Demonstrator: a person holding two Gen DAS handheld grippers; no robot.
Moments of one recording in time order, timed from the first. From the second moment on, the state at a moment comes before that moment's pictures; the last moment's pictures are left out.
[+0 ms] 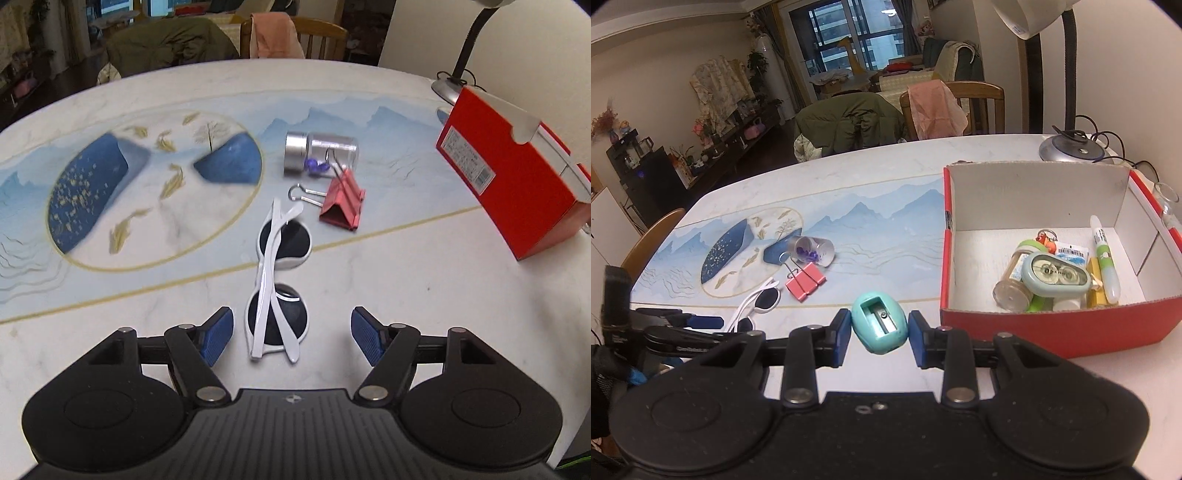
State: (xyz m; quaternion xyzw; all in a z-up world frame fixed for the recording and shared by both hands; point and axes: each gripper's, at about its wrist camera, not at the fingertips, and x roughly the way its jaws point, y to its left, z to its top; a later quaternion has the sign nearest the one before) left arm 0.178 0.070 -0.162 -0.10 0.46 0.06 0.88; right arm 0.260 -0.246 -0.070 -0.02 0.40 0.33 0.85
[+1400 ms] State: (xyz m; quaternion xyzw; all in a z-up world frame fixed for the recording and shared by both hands) left arm 0.191 0.041 -0.089 -0.05 0.36 0.08 0.93; right arm 0.281 -0.270 -0.057 -0.01 0.38 0.32 0.87
